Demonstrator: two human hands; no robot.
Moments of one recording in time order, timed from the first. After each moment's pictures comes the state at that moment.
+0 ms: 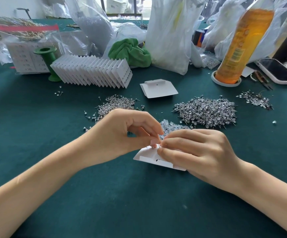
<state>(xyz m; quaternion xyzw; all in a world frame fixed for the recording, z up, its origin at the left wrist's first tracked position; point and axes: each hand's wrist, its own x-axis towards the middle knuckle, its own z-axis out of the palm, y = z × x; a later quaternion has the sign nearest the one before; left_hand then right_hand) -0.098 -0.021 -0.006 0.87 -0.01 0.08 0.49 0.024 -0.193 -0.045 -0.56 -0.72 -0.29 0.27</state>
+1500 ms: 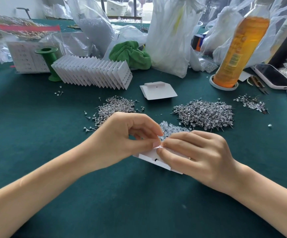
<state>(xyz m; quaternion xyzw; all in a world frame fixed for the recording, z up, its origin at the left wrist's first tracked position) -0.101 -0.029 -0.009 0.84 0.02 0.11 0.53 0.021 -0.191 -0.046 -0.55 -0.71 -0.37 0.23</state>
